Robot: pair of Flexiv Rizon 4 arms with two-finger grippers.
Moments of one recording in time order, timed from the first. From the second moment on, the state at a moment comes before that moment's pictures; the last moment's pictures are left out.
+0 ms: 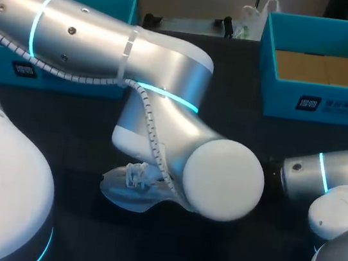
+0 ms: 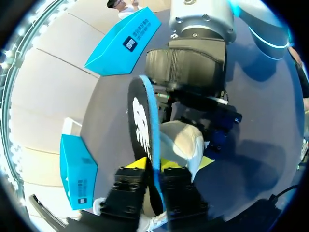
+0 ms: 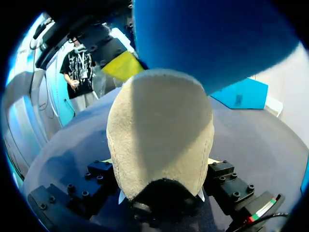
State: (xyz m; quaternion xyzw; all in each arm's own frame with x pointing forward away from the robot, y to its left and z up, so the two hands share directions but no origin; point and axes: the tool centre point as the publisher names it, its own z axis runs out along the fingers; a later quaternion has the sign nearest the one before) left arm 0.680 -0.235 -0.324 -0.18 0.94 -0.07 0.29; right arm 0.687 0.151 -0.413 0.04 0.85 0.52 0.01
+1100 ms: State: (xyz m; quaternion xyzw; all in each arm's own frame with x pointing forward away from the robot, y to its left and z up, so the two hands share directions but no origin) left arm 0.671 -0.224 -0.335 -0.13 0.94 -0.10 0.31; right arm 0.687 0.151 -0.413 0.04 0.85 0.52 0.01
